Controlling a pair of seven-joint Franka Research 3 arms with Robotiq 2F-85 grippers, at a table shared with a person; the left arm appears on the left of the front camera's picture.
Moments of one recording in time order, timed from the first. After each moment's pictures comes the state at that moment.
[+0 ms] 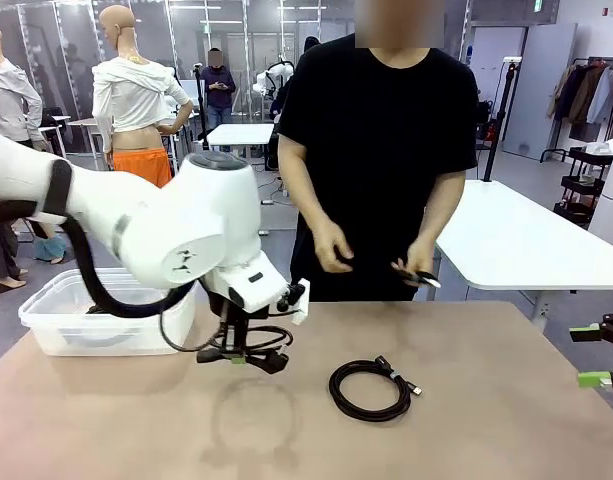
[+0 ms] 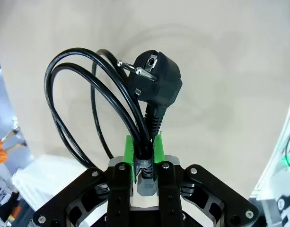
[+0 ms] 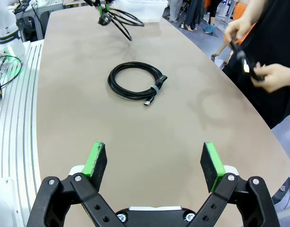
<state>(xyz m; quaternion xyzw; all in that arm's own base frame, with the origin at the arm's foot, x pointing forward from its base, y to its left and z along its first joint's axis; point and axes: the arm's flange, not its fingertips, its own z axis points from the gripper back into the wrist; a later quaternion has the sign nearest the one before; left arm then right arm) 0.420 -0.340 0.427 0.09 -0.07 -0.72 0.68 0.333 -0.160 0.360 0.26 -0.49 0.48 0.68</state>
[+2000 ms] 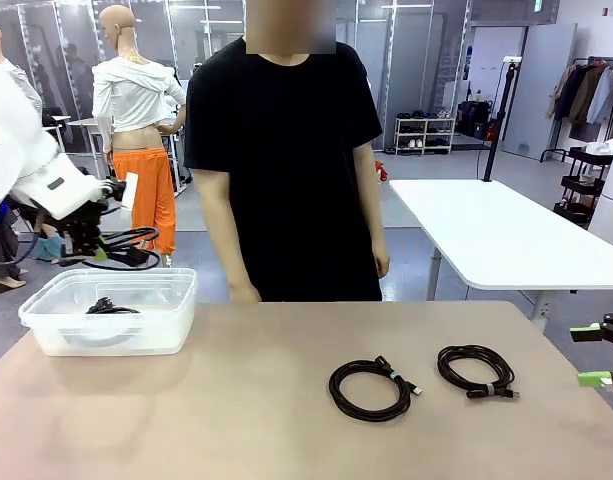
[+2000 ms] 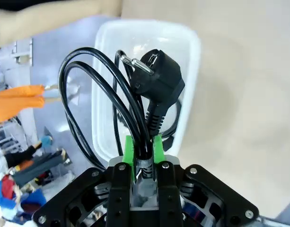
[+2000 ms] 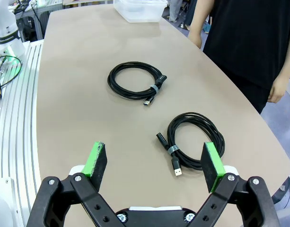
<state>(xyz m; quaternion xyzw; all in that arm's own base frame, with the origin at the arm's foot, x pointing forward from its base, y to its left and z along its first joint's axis) 0.488 -0.058 0.540 0.17 -0.22 -0.63 0.73 0.333 -0.160 0.361 0.25 -0.49 0.48 0.68</state>
